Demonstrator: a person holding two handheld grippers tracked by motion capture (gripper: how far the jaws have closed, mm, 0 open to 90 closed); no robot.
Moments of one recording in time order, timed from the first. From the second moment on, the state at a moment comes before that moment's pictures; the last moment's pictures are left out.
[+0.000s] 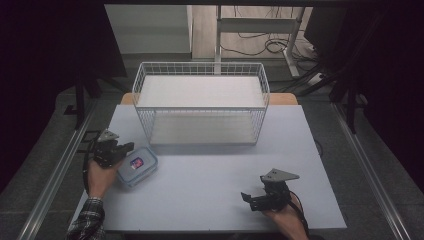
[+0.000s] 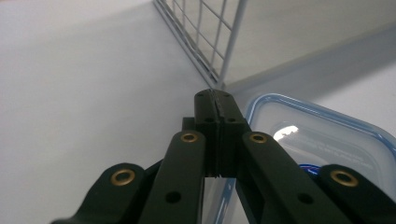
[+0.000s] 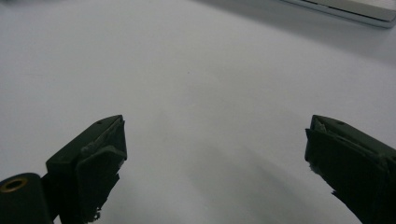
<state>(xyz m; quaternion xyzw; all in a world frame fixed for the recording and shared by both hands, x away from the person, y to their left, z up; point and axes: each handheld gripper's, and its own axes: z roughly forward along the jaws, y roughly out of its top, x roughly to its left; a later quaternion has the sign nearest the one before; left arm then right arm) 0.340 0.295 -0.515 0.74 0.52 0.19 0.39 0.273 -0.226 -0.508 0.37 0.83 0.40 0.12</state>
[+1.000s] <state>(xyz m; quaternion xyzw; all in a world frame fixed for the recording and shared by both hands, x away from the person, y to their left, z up) 0.339 0.245 -0.509 0.81 0.46 0.13 0.34 0.272 -0.226 -0.508 0.37 0.84 0.39 0.12</state>
